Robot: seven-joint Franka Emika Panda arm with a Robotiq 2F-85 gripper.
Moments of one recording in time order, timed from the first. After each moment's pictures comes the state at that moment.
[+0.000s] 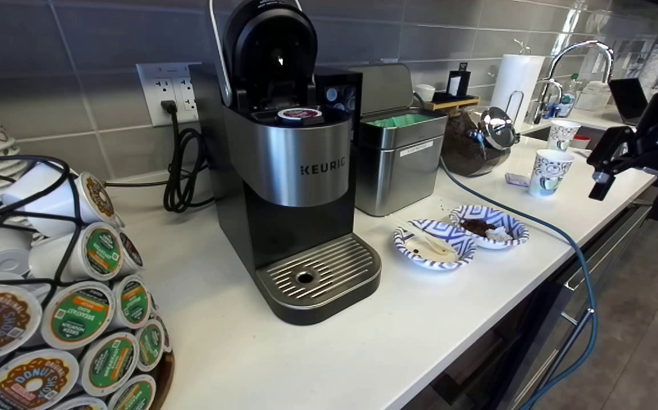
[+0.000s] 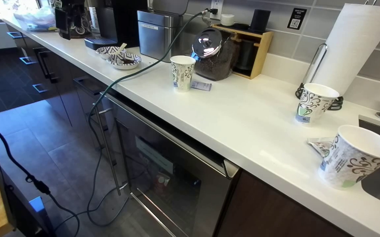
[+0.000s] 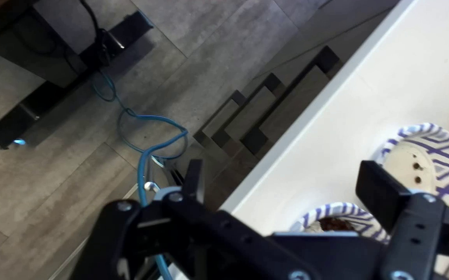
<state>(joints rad) -0.04 -0.28 0.00 -2.48 0.46 2.09 0.42</state>
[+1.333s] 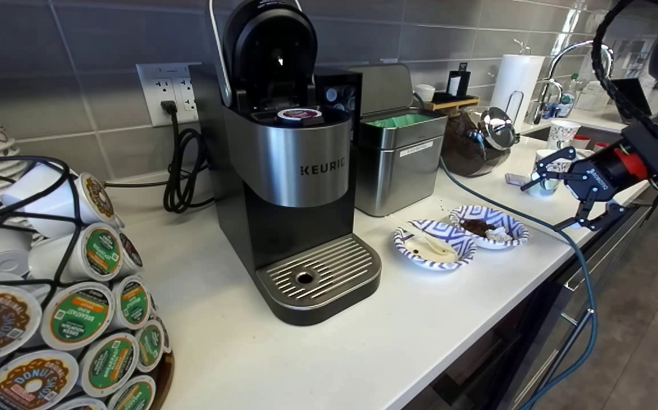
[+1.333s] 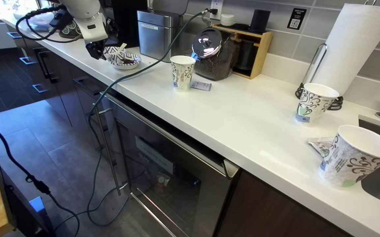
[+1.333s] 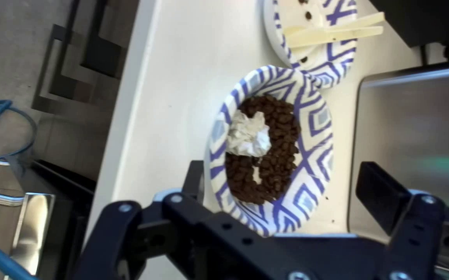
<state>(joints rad) 0.02 -0.03 -0.03 -2.51 1.42 2.62 -0.09</state>
